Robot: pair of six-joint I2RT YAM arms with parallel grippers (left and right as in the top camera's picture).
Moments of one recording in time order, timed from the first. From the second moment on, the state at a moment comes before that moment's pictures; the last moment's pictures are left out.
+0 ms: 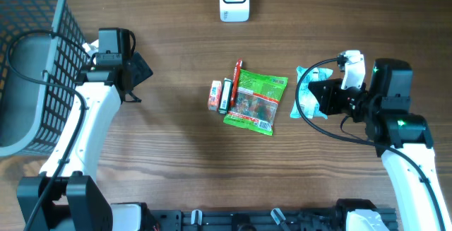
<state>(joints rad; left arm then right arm) -0.01 1.53 1.12 -0.71 -0.29 -0.58 -0.03 1.09 0.85 -0.60 -0.52 0.09</state>
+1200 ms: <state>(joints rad) -0.01 1.53 1.12 -0.71 -0.29 -0.58 0.32 1.77 2.20 -0.93 0.00 0.02</state>
